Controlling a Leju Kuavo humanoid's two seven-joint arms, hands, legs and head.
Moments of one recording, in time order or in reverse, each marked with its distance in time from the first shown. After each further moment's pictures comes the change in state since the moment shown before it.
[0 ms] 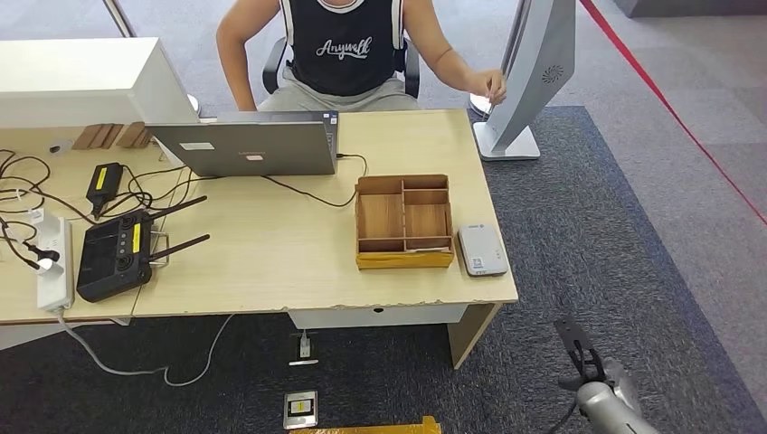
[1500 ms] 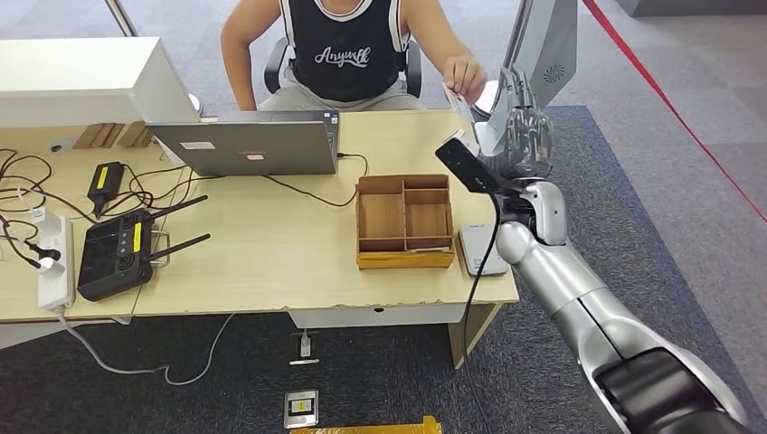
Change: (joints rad) left arm -0.008 0.015 -0.055 0.000 -0.053 -0.024 -0.034; right arm -0.399 0.099 0.285 -0.666 0.443 -0.273 -0.263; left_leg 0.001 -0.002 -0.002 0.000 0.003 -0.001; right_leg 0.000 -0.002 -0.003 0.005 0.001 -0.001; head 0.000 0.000
